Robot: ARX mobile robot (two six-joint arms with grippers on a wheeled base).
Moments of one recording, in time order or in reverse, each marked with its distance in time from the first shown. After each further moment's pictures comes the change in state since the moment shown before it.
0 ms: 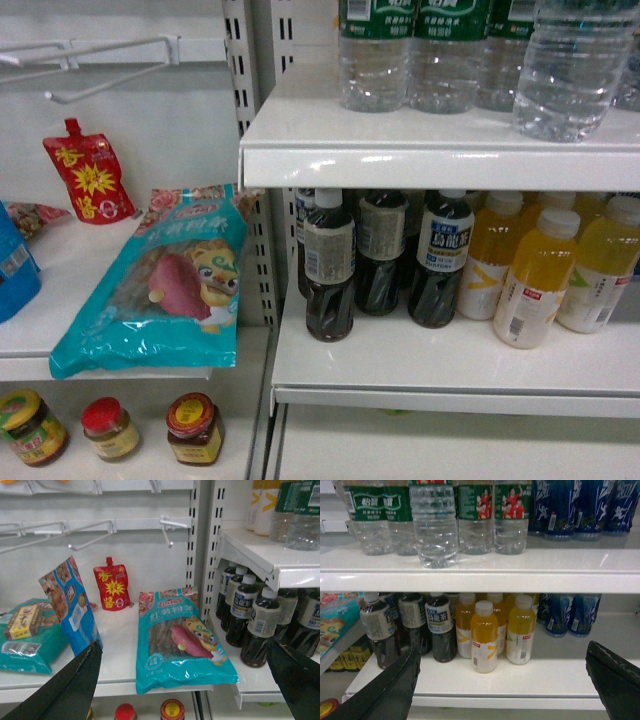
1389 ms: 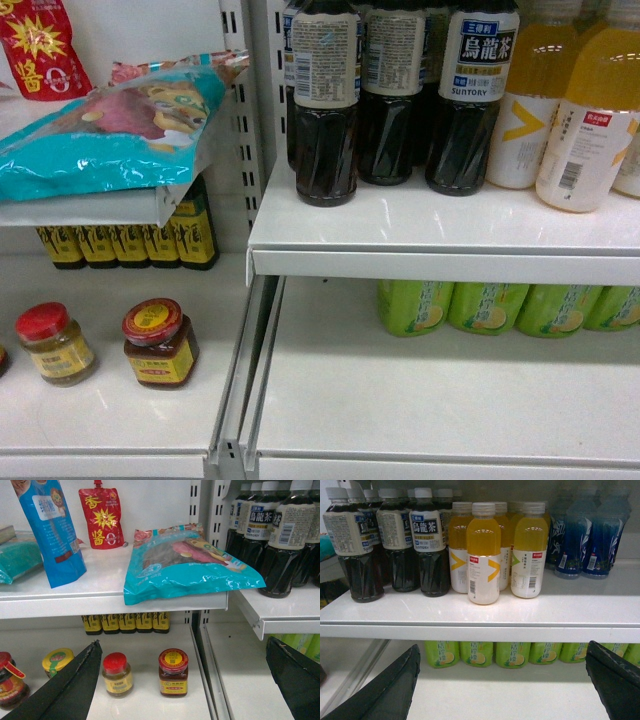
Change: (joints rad) left arm 0.000 0.000 0.000 -0.003 0.000 0.000; right arm 0.000 0.000 0.000 -0.003 0.000 -0.002
